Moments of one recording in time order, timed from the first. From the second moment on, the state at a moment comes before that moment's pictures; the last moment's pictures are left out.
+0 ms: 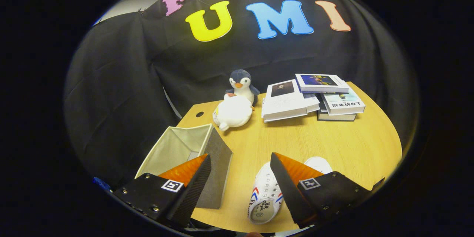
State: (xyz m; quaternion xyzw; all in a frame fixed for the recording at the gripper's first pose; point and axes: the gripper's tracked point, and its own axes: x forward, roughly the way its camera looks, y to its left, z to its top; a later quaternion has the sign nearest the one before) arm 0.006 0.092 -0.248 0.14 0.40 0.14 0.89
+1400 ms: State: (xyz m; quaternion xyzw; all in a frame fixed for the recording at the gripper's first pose) arm -0.071 0.058 -0.410 0.13 0.58 0.11 0.80
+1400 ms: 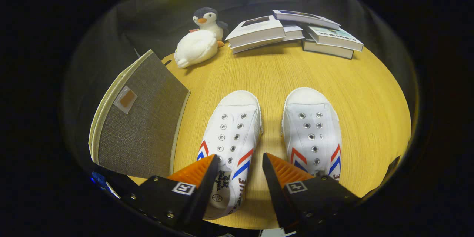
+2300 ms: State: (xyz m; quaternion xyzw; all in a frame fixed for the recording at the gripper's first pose) arm -0.064 0.069 -0.374 0.21 0.59 0.08 0.78
